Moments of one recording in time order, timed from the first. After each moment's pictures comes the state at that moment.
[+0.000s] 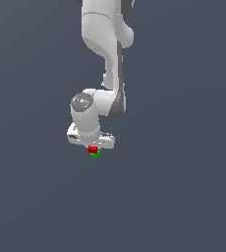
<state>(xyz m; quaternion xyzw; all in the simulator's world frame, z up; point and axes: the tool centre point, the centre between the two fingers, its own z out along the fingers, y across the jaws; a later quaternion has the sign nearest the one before) 0.002 -0.094 0.063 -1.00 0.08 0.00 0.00</state>
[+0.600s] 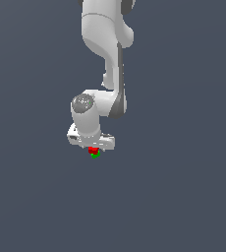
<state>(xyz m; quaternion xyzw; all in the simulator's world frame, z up) 0.005 -0.093 0.062 -1.00 0.08 0.00 0.00</state>
